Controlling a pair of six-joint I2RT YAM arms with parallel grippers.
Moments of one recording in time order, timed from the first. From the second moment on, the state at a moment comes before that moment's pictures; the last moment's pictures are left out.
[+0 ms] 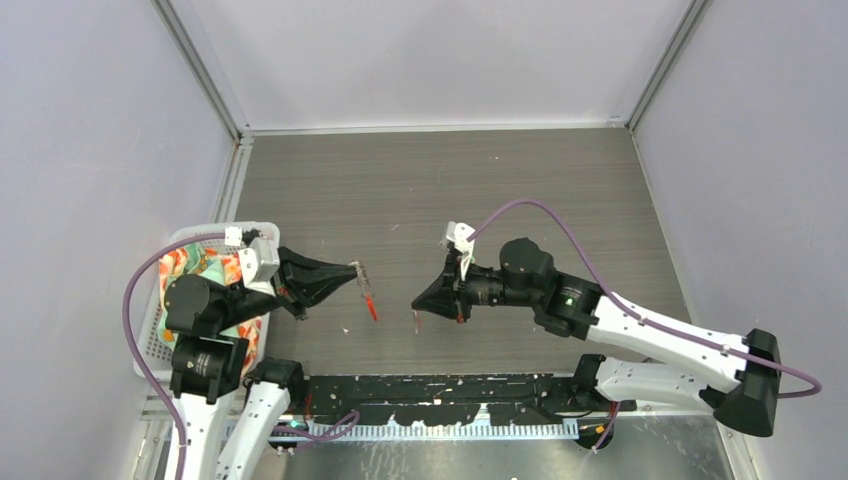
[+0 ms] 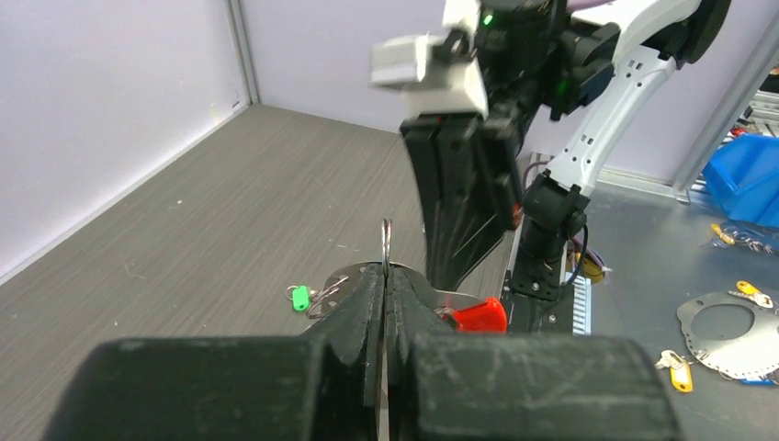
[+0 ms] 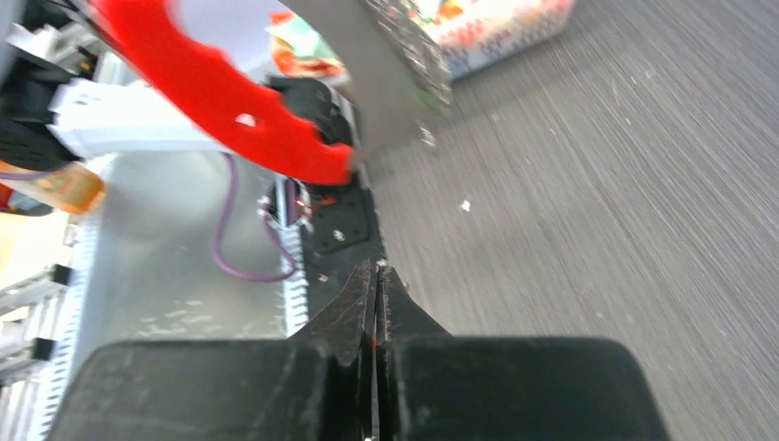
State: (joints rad) left arm -0.17 0.43 0.86 -0.19 1.01 -0.23; right arm 1.03 1.02 0.81 0.00 -0.38 0.25
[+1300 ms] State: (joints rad) left arm -0.17 0.39 0.90 -0.10 1.48 0.33; right arm 1.14 1.00 1.02 0.09 -0.34 0.52
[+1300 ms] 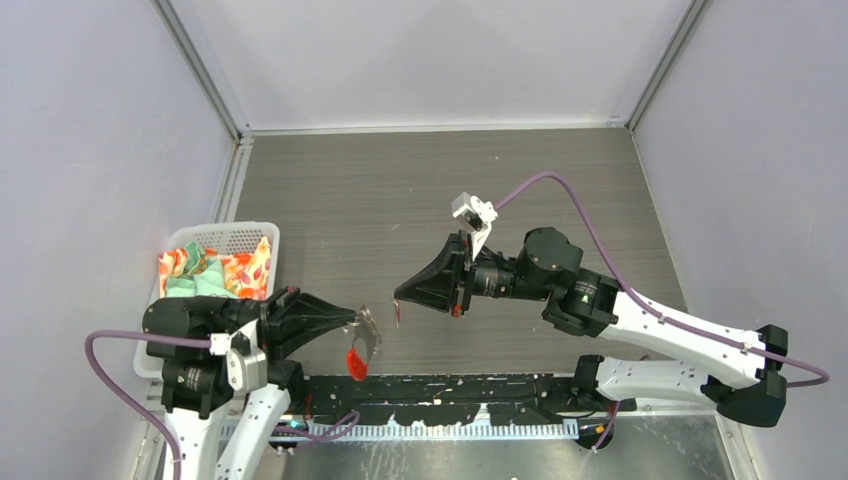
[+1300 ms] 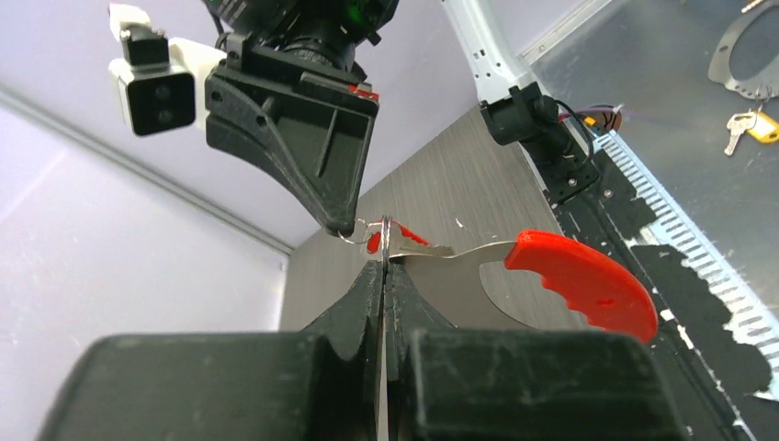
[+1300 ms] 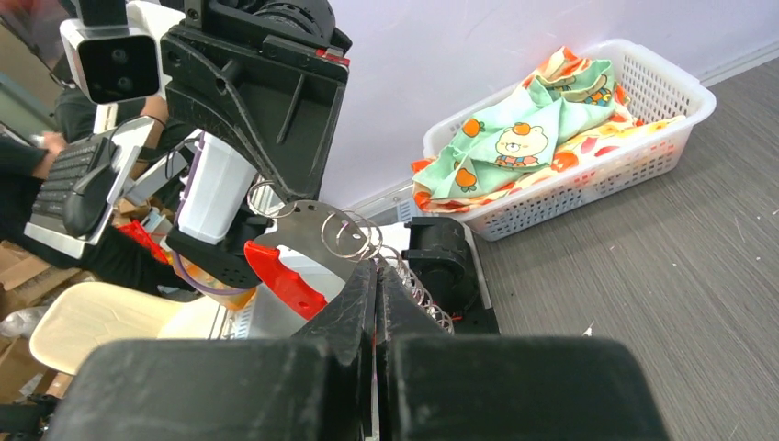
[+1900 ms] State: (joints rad) left arm -0.17 0.45 0.92 -0.17 1.38 0.27; right arm 1.14 1.02 1.03 0.08 -0.34 0.53
